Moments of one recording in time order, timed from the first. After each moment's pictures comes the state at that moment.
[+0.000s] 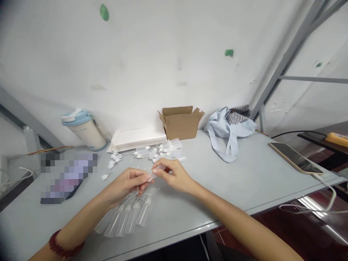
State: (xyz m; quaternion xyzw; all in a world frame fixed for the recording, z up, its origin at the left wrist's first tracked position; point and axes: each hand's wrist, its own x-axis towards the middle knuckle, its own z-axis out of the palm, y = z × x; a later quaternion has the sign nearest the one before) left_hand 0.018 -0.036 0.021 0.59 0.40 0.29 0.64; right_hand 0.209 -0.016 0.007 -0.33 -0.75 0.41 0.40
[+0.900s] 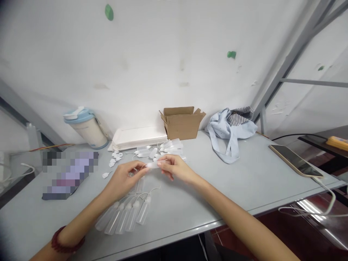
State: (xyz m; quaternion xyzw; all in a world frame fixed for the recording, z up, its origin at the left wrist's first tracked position) left_hand 0.015 -0.028 0.011 0.76 0.51 0.33 0.24; right_hand 0.215 0.002 0.002 -0.35 -0.61 0.62 0.35
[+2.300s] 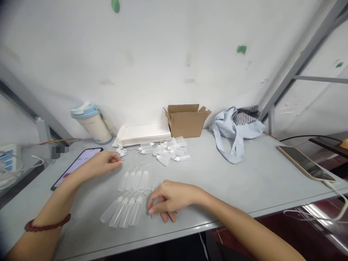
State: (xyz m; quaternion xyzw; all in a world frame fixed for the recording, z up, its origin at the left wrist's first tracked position) left_hand -0.075 0.000 0.029 0.71 0.66 0.14 0.19; right_hand 0.205 -0.036 0.007 -0.25 -0.75 0.61 -0.04
